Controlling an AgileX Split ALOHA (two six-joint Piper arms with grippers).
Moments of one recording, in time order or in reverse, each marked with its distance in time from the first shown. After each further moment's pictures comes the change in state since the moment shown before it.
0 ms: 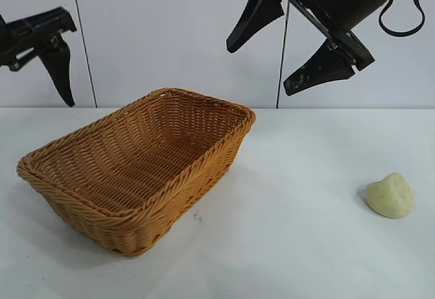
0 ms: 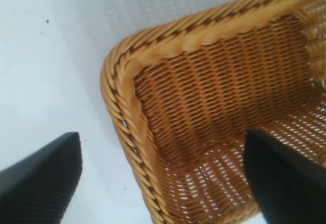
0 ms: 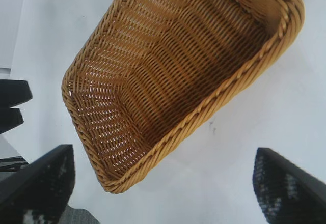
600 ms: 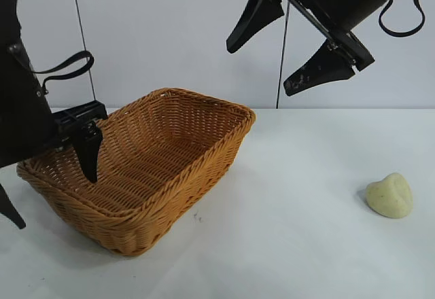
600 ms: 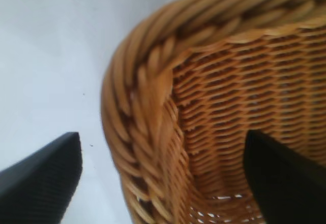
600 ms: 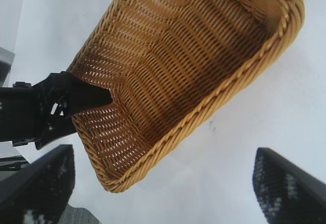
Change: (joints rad) left arm 0.000 0.270 0.000 -0.056 -0.083 -0.049; right arm 0.000 0.000 0.000 0.000 0.001 0.000
